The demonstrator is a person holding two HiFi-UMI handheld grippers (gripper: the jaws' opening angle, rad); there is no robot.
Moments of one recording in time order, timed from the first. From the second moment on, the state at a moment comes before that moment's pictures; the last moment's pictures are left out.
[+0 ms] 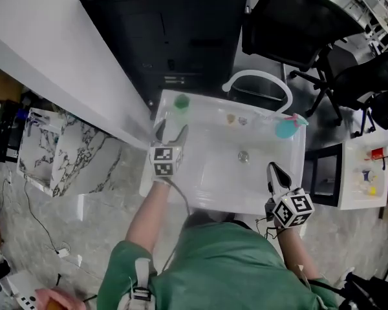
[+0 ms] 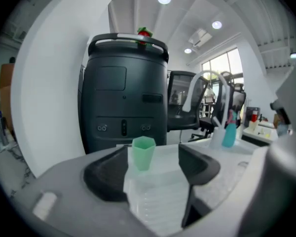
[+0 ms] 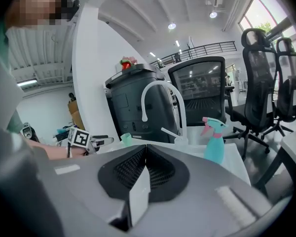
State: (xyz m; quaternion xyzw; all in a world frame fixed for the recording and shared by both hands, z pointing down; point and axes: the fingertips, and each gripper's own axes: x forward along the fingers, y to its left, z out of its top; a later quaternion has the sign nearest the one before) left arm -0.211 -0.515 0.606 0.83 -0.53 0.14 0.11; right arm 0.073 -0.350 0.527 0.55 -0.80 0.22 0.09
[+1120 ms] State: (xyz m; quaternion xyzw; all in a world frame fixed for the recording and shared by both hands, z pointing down) left arm -0.104 -0.326 0.379 0.85 -0.52 0.03 0.00; right arm 0.075 -0.307 0.377 0.48 -0.87 0.01 -0.01
